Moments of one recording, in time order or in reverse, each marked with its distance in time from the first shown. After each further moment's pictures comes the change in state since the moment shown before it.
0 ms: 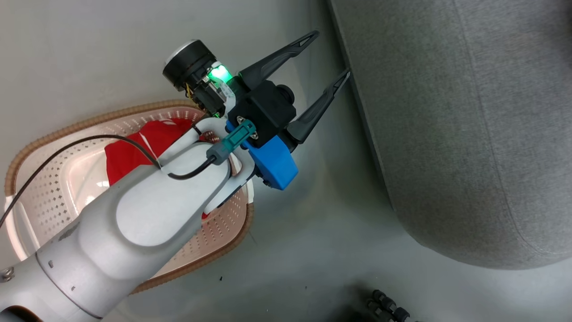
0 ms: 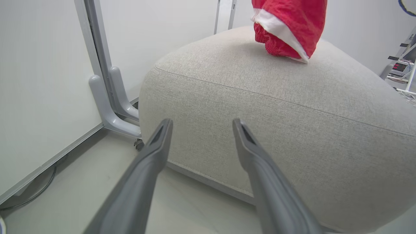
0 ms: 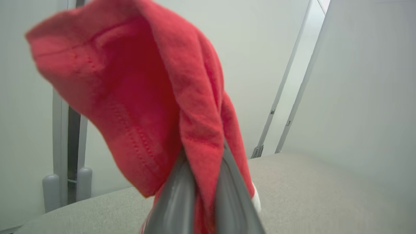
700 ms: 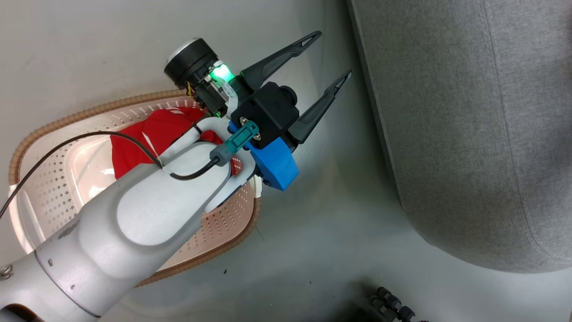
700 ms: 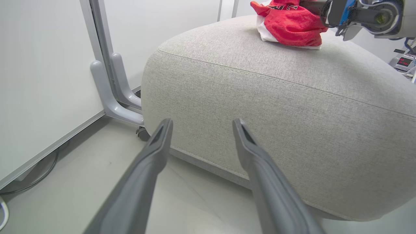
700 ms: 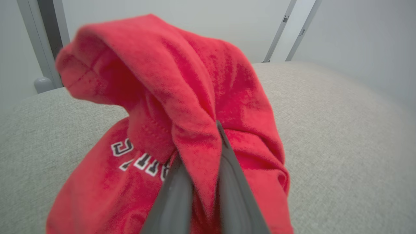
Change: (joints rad) left arm -0.017 0.005 -0.025 0.000 0.005 0.000 -0.002; right arm 0.040 0.041 -0.014 0.322 -0.022 0.000 0.000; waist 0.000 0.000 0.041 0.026
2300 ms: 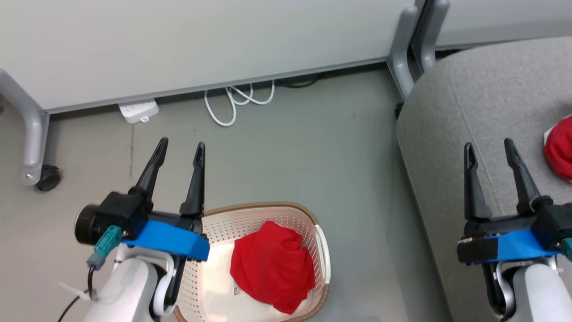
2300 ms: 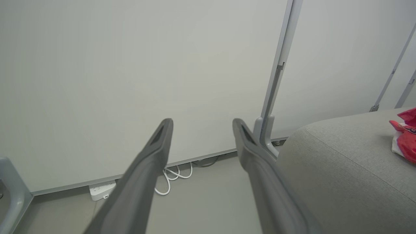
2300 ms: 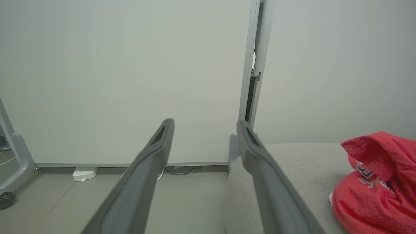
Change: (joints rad) left arm 0.711 -0.097 0.682 -0.047 0.055 0.042 -0.110; right arm 0.700 0.180 0.450 -0.583 -0.015 0.000 0.000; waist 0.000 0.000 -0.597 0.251
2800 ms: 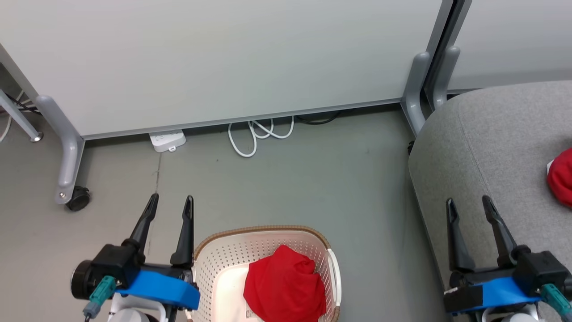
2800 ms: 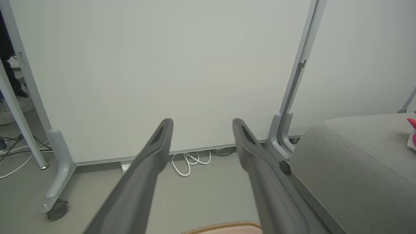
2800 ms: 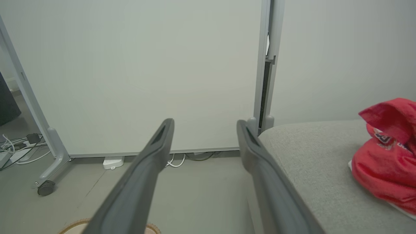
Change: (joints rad) left arm 0.214 -0.090 0.191 0.005 0.131 -0.114 -0.001; right arm 0.176 0.049 0.025 -0.006 0.029 0.000 0.000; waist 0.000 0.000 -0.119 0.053
